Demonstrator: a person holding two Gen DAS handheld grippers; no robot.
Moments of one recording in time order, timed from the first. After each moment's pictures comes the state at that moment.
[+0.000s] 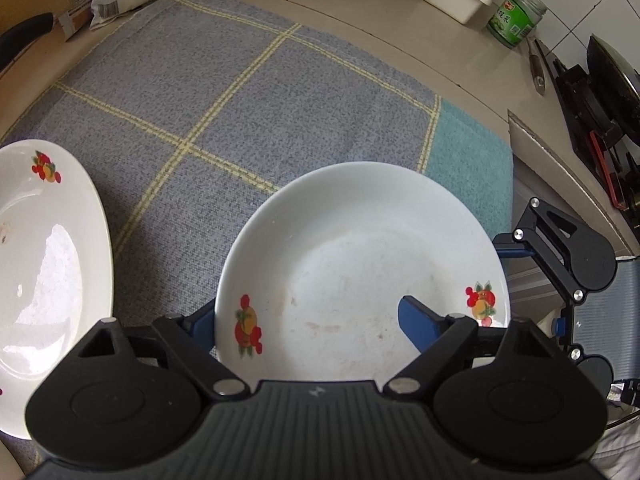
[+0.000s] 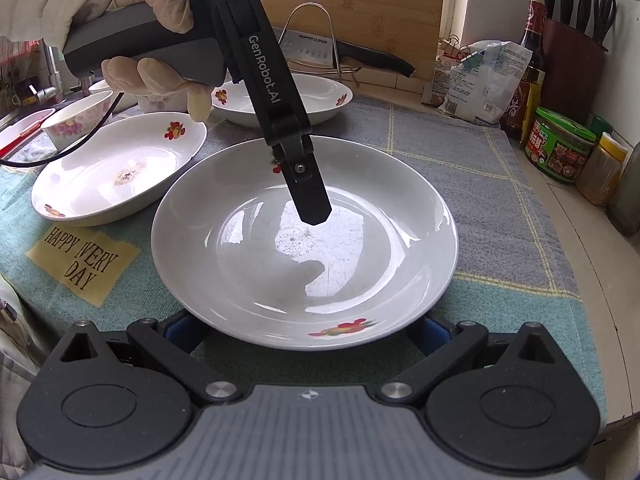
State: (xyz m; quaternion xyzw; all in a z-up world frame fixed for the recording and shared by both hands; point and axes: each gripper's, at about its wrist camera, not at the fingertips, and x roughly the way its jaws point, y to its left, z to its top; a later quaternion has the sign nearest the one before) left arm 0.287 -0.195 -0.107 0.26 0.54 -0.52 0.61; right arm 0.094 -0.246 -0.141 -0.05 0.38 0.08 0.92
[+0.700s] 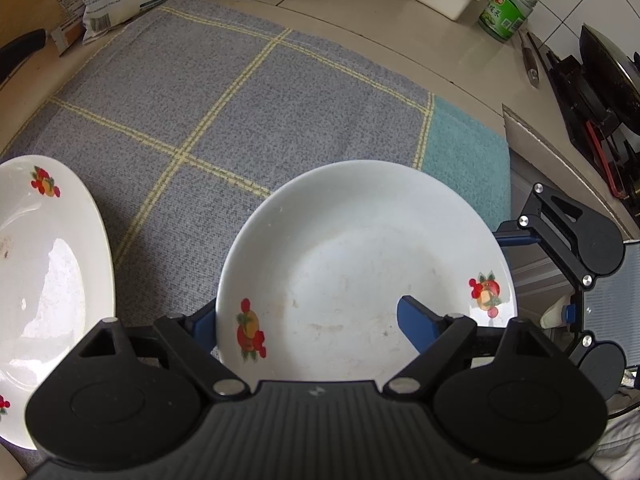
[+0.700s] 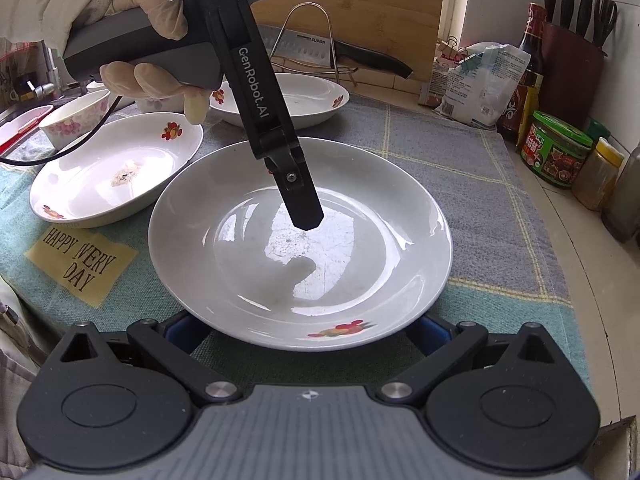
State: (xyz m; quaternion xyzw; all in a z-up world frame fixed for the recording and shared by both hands) left arm 0.283 -0.194 -0.104 0.27 0.52 -0.52 0.62; right arm 0.097 -0.243 -0.135 -0.07 0.39 0.07 0.92
